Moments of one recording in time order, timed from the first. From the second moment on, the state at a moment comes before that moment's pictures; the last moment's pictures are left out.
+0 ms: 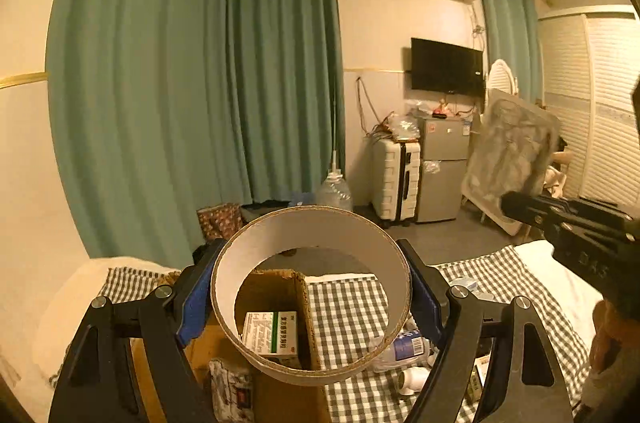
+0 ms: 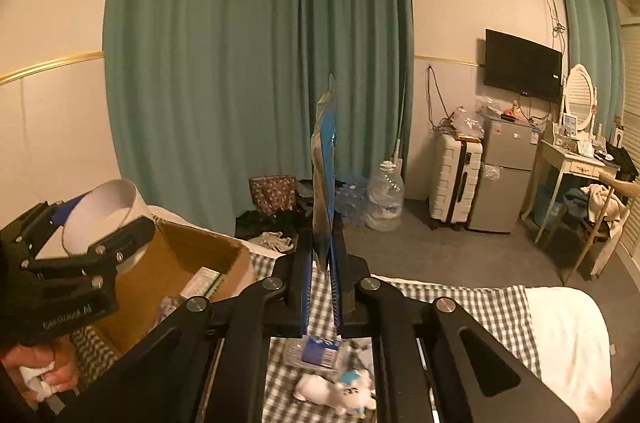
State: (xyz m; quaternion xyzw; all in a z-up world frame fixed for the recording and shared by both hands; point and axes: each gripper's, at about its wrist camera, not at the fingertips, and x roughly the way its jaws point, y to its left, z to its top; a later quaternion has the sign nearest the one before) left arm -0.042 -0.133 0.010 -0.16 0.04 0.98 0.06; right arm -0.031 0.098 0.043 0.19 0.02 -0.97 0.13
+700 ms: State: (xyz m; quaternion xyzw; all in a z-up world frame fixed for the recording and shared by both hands) left arm -0.059 -0.227 -0.029 -0.23 0.00 0.97 -0.06; right arm -0.068 -0.008 0.022 0.21 0.03 -0.95 0.22
